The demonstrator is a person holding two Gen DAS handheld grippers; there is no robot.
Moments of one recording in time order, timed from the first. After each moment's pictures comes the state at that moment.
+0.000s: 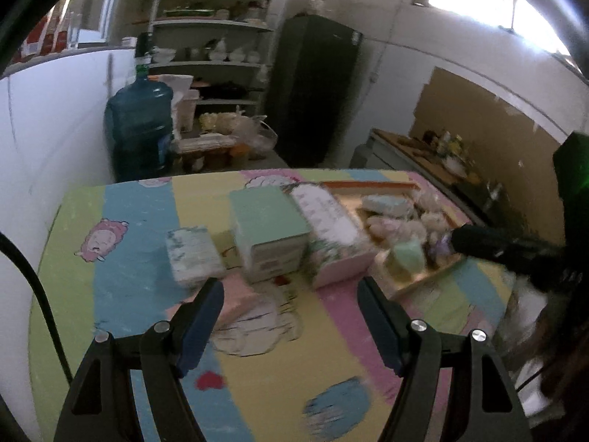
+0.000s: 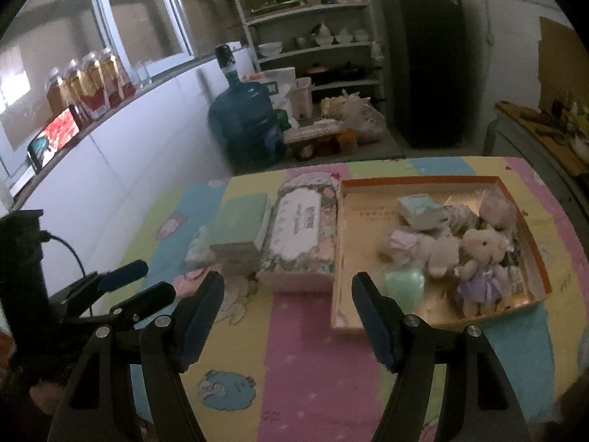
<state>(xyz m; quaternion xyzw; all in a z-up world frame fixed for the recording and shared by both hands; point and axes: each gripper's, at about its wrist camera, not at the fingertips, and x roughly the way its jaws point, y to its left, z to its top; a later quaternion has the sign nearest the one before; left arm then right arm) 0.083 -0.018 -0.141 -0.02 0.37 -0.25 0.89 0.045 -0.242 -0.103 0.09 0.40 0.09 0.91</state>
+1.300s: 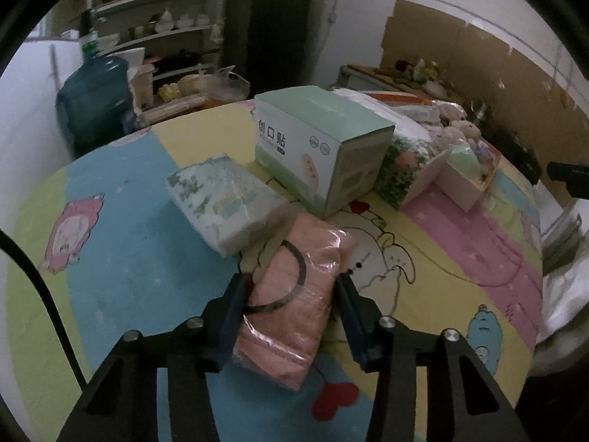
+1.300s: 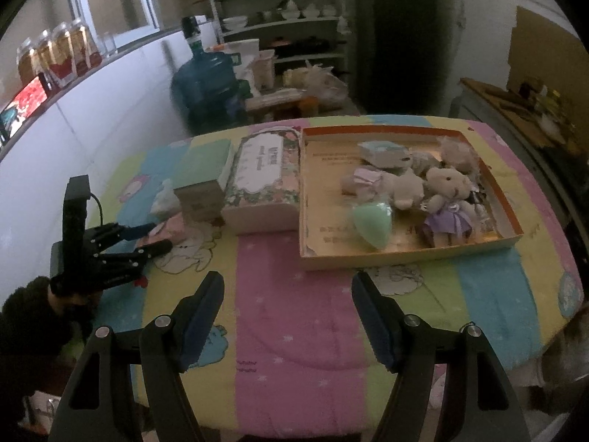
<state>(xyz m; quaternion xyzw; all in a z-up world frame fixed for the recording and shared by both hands) 0.138 0.012 -0.233 0.08 0.42 -0.32 0.84 0.012 -0.240 -0.130 0.06 0.45 0.02 0.89</state>
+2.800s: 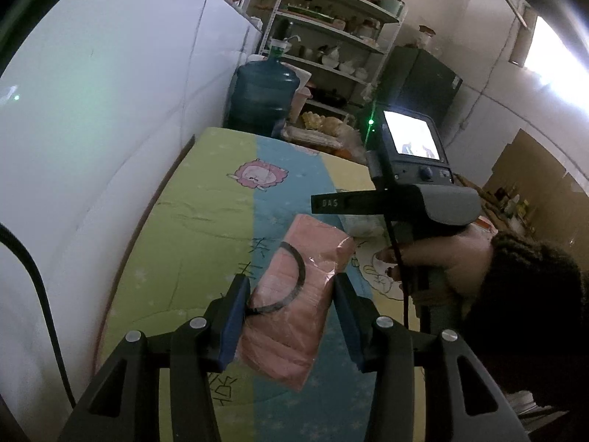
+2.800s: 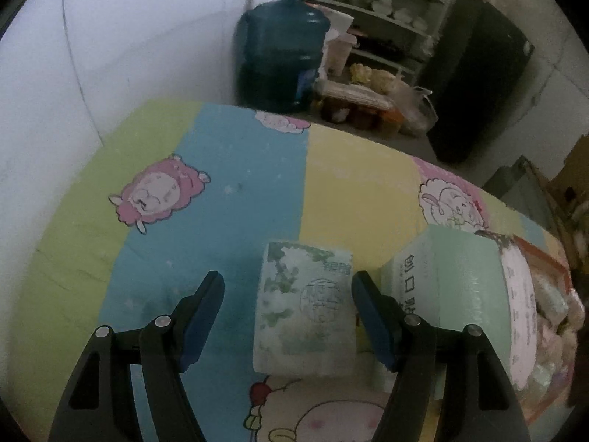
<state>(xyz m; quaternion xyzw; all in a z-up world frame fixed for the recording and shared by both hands) 0.032 0.131 -0.174 -0.13 0.38 -0.08 0.91 0.226 0.003 -0.228 -0.12 0.48 0.05 0.87</state>
